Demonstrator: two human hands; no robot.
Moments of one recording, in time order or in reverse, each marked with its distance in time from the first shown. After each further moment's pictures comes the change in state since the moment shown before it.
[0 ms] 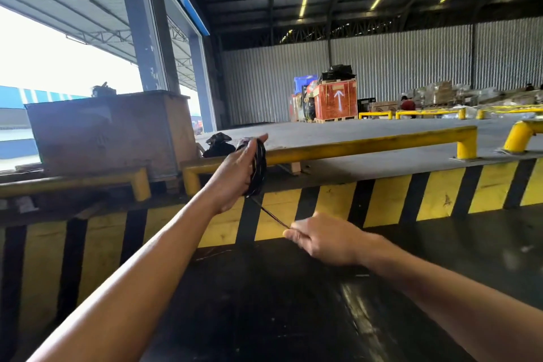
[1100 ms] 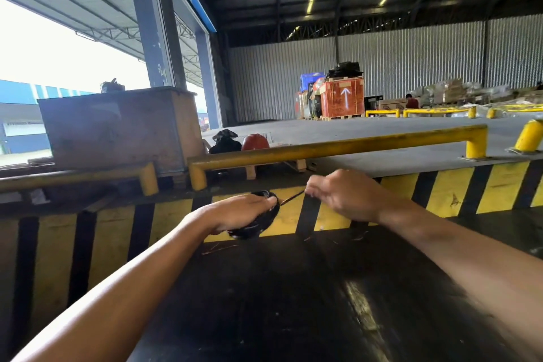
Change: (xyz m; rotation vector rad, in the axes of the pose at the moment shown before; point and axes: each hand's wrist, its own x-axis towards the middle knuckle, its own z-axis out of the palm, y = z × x) left_hand -0.035 -0.029 -0.008 0.672 -0.314 -0.290; right_hand 0.006 0.016 -0.057 -0.265 0.261 -0.150
